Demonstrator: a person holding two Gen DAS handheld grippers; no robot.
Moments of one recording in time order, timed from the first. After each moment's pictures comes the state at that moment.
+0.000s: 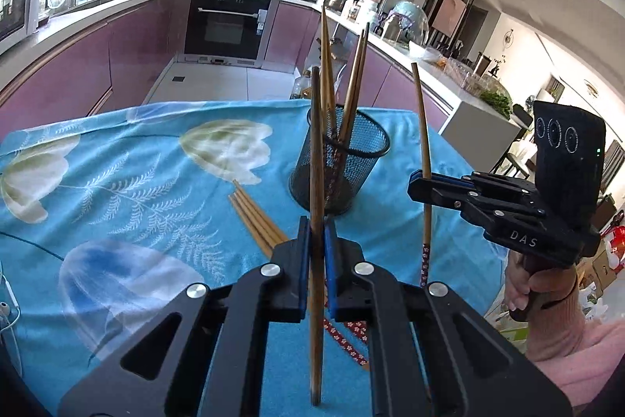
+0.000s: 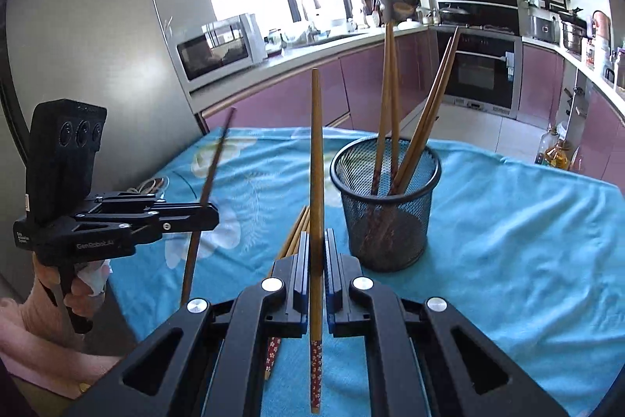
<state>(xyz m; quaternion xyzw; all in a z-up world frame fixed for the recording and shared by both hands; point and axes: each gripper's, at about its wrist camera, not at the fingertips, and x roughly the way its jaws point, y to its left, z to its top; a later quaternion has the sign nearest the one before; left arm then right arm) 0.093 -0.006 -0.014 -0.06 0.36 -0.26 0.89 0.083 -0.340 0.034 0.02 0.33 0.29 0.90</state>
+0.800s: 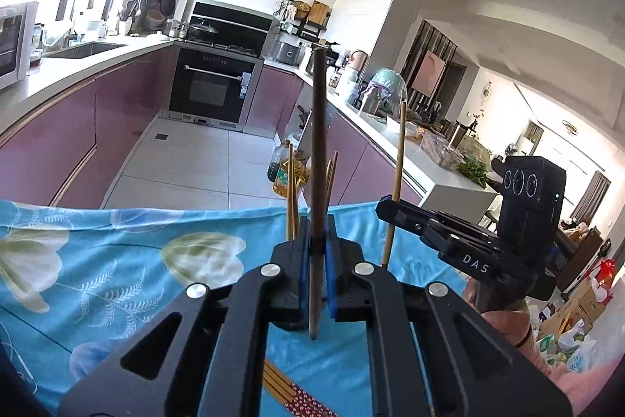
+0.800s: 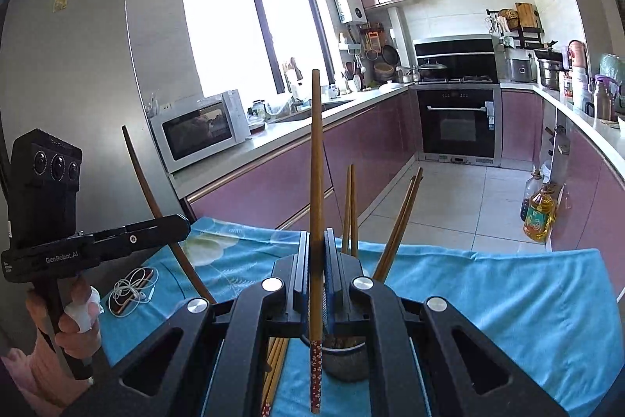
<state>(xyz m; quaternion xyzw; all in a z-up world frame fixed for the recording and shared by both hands) 0.128 -0.013 0.089 -0.11 0.25 -0.28 0.92 0.136 -0.359 0.105 0.06 0.23 0.26 0.94</state>
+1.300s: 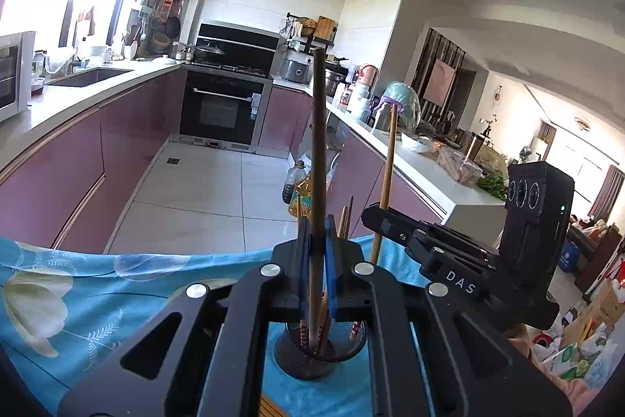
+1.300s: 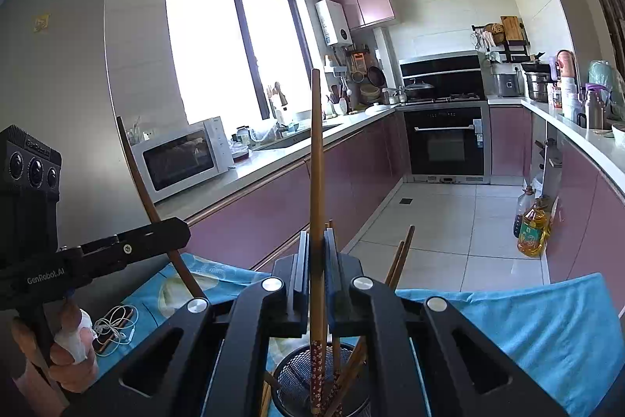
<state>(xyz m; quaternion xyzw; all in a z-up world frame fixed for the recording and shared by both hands) 0.164 -0.041 0.108 -0.08 0.23 -0.25 0.94 0.179 -0.354 0.101 0.07 0.20 0.24 0.95</state>
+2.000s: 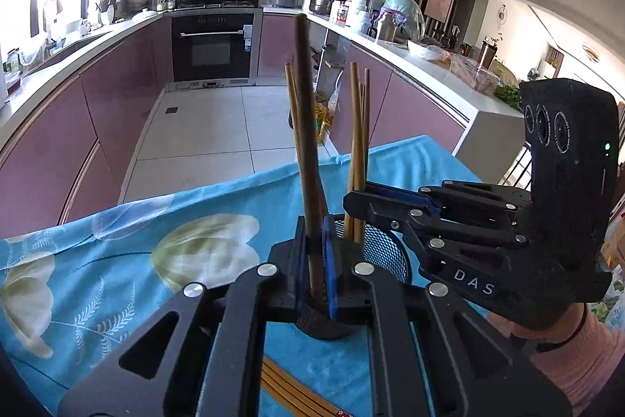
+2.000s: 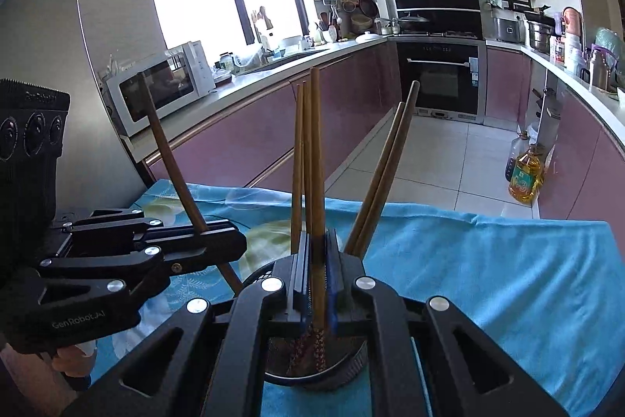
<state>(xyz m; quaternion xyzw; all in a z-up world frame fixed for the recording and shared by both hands) 0.214 -0.086 0.024 0.01 0.35 -0.26 0.90 0.191 -0.341 0.040 0.04 0.32 0.22 0.92</state>
